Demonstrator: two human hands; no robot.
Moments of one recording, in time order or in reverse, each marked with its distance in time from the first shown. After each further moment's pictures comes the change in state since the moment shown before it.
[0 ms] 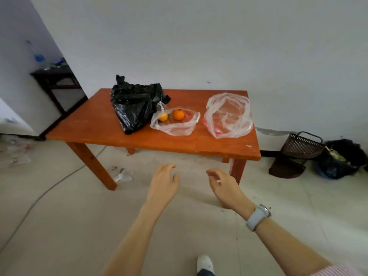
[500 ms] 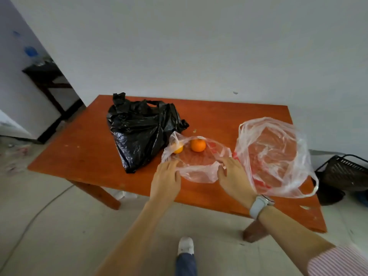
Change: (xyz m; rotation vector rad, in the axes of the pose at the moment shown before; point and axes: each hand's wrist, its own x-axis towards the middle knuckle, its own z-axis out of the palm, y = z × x) left_hand 0.298 -0.069 -0.015 0.170 0.049 0.061; right_hand 0.321 -0.017 0.019 -0.182 0.097 -0.075
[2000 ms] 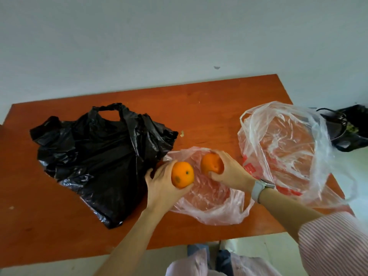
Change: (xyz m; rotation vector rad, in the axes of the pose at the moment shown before) left_hand 0.162 -0.090 0.076 0.005 -0.135 0.272; right_hand 0.142 0.049 0.072 0.177 -0.239 0.359
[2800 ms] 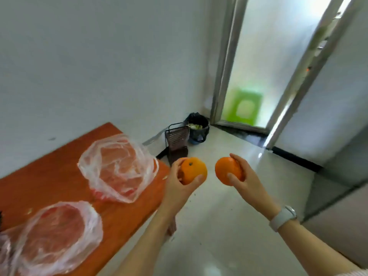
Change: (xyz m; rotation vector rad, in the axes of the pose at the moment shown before) left_hand -0.157 0.409 0.024 -0.977 -0.622 0.393; right_hand -0.450 0.132 -0.124 0.347 1.058 0.285
